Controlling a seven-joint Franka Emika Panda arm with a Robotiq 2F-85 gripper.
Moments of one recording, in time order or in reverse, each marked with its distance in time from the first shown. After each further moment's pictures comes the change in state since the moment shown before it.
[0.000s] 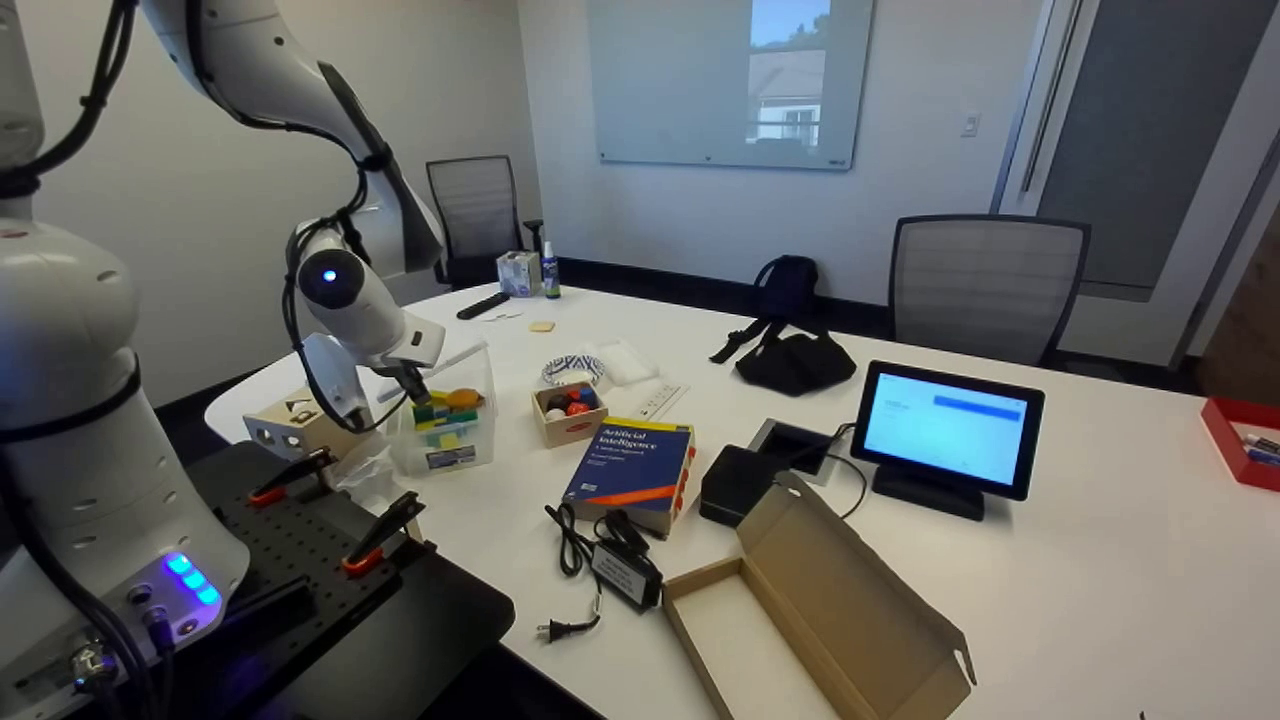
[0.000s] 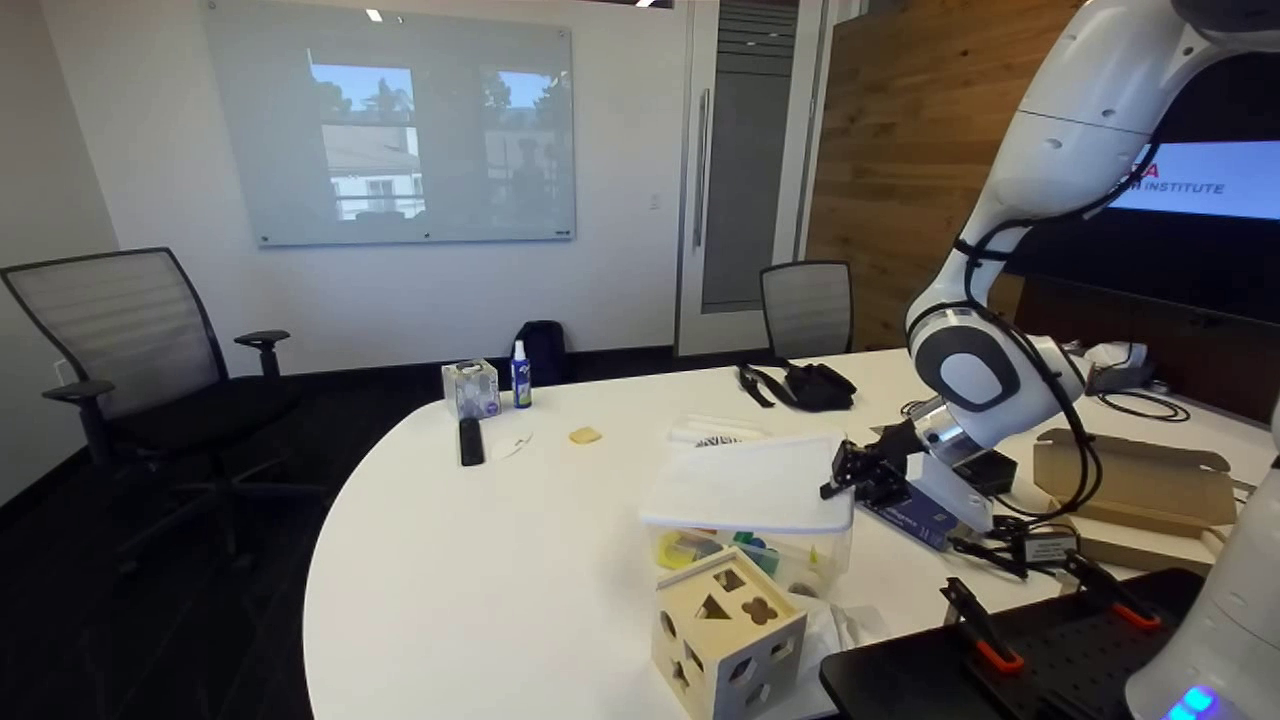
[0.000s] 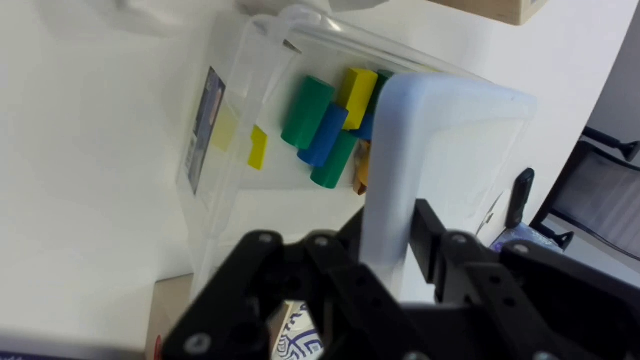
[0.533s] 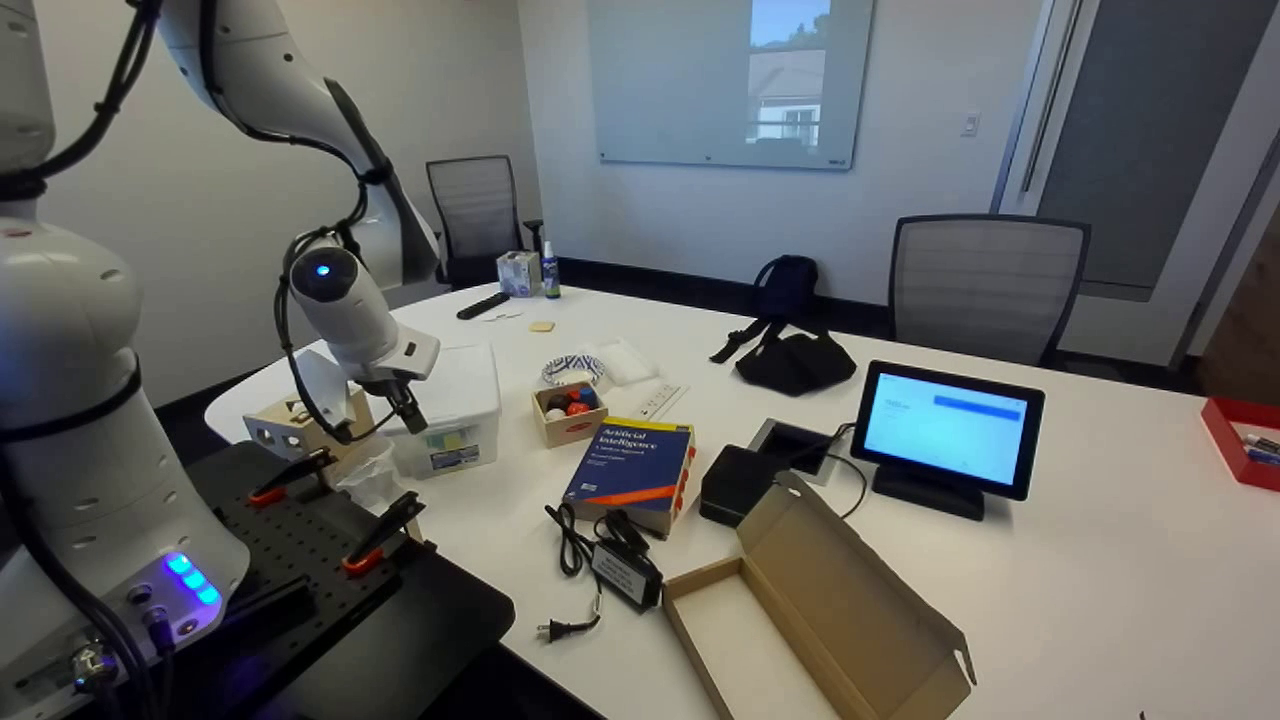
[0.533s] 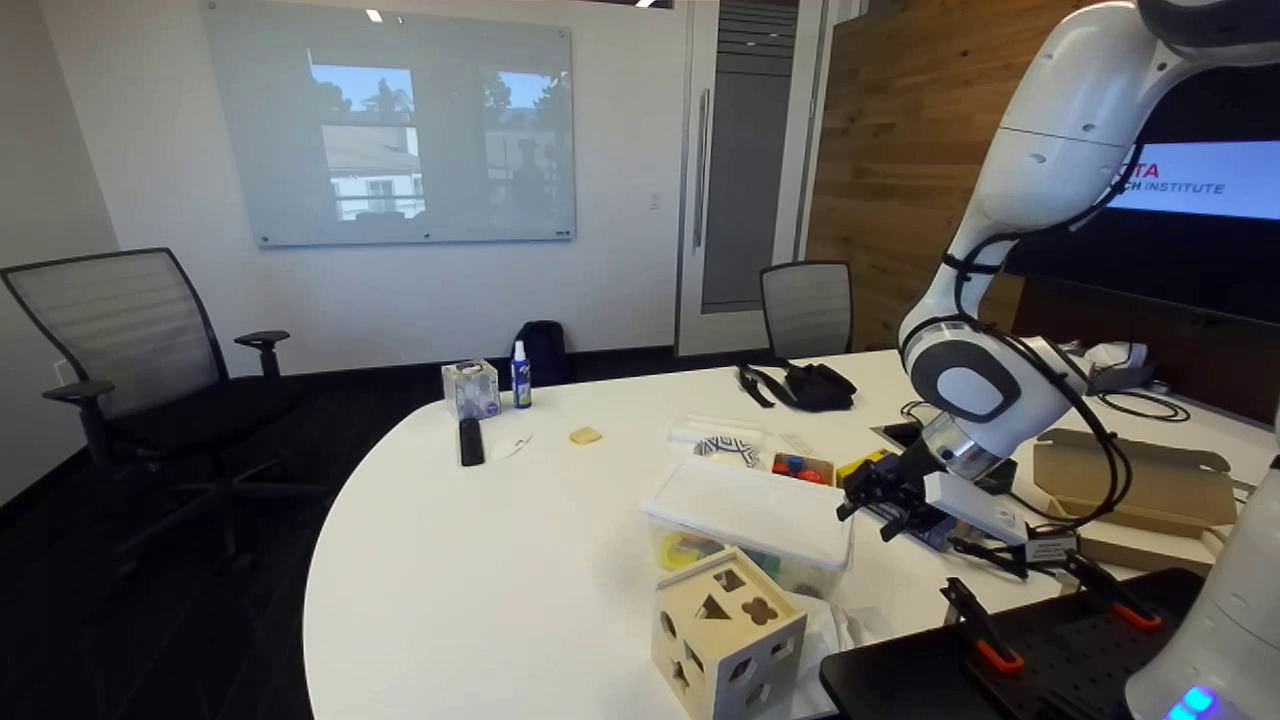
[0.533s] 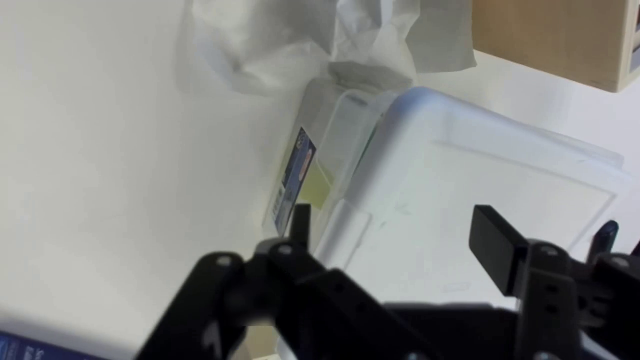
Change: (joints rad) arm 0.016 0.051 0.007 0.005 -0.007 0.146 0.001
